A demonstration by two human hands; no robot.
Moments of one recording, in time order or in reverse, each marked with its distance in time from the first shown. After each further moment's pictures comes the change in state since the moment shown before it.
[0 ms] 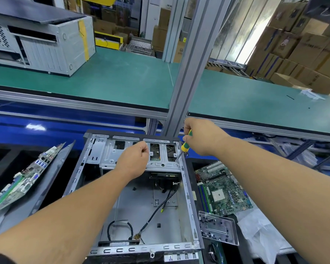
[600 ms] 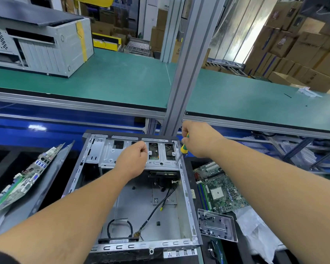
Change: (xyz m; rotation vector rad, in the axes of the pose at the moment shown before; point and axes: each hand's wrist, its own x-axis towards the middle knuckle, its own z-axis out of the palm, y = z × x) left_hand -0.006 0.004 -0.001 0.060 0.015 0.003; right_hand -0.007 0.002 0.011 -0.044 0.012 -0.021
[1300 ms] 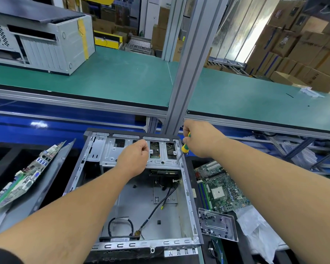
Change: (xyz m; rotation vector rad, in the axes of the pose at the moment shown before) left_hand 0.000 0.002 -0.002 0.017 0.007 0.010; right_hand 0.003 0.001 0.003 -0.002 0.009 0.001
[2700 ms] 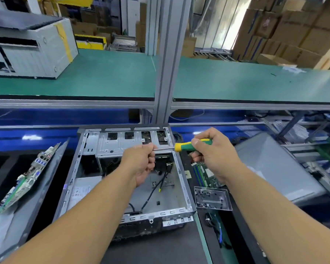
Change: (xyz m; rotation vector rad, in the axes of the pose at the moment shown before) left_hand -0.081 0.082 -0.004 -1.178 -0.117 -0.609; right_hand -0.137 0.010 0.034 1.218 0.297 0.377
